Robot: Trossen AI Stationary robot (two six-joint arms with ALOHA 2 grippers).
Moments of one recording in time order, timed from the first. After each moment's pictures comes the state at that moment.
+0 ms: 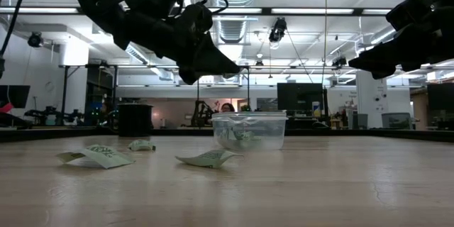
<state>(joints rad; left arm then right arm) 0.08 1.59 0.74 0.52 0.09 -0.18 -0.07 0.19 0.01 0.01 -0.02 0.04</state>
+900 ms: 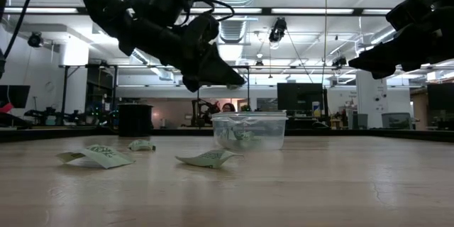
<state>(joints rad) 0.08 1.66 0.77 0.51 0.08 -0.17 -0.07 0.19 0.01 0.01 -0.02 0.04</state>
